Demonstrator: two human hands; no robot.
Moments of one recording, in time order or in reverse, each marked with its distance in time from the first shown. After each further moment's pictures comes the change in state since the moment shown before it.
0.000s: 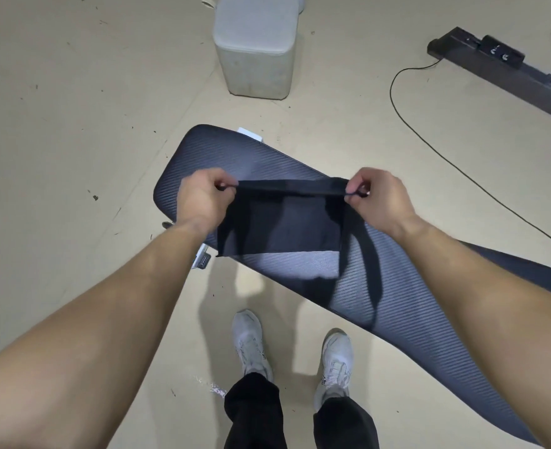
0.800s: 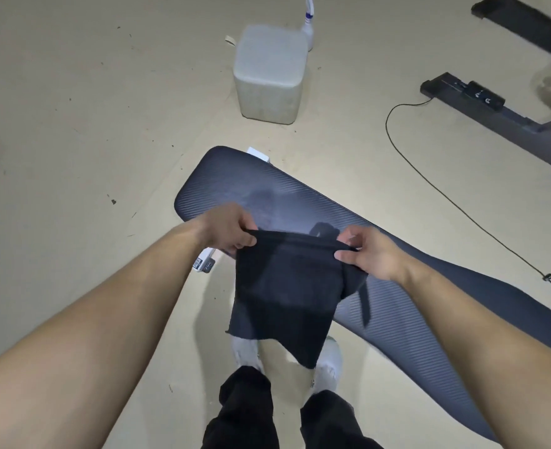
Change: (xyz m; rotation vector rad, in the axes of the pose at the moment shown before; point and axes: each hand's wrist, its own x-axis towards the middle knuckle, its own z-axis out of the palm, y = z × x) left_hand -0.048 0.045 -0.066 0.076 -0.751 -0.016; right_hand -0.077 -0.026 -0.042 0.156 -0.448 0.049
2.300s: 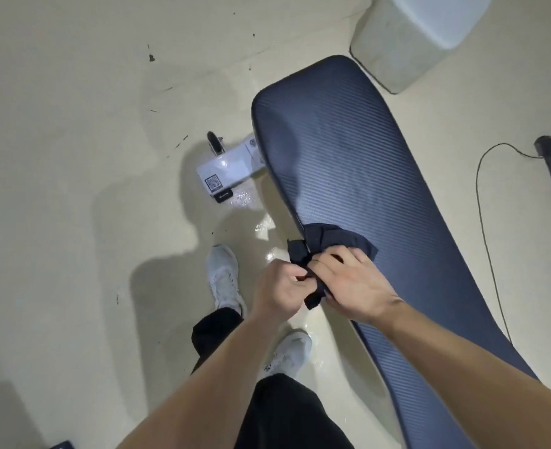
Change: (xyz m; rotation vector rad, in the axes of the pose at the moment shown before) left_hand 0.050 -0.134 0.238 -0.800 0.511 -0.111; right_hand 0.090 0.033 0.177 -1.281 -0.345 -0.757
